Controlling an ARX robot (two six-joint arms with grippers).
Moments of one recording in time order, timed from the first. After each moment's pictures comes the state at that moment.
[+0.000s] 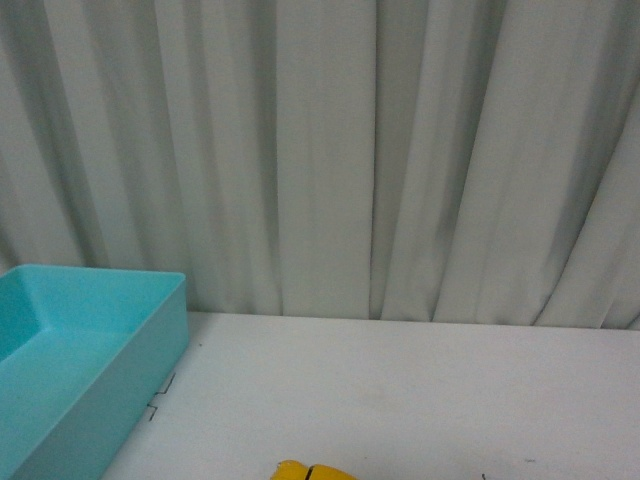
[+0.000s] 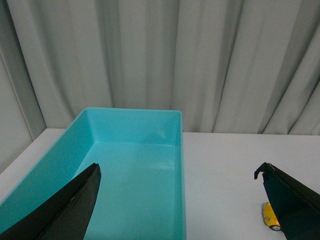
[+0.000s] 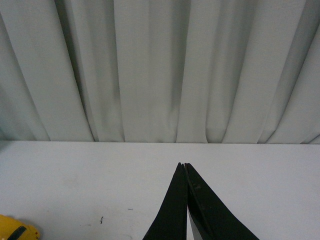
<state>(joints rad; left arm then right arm) 0.00 0.01 0.01 0.00 0.00 0.00 0.00 0.31 0.01 0.31 0.00 -0.01</state>
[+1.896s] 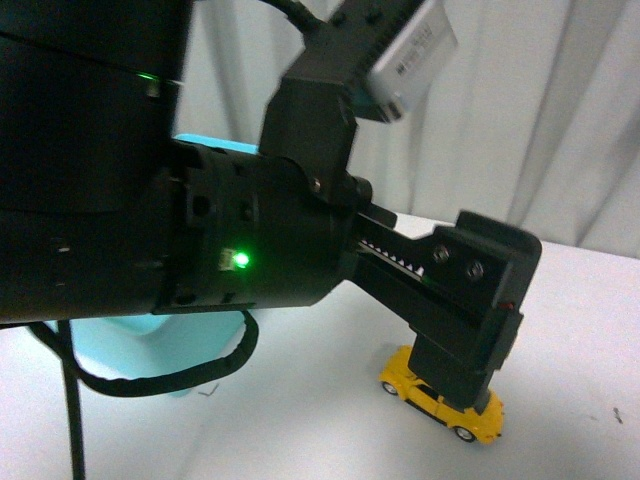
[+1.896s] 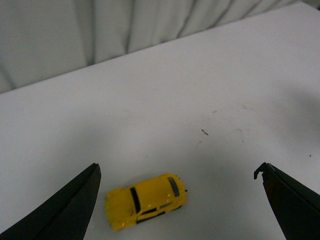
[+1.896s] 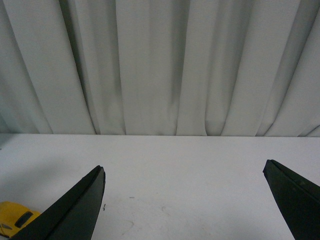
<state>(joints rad) -0.44 1.49 0.54 0.52 0.26 0.01 0.00 0.00 0.01 0.00 0.00 -0.01</state>
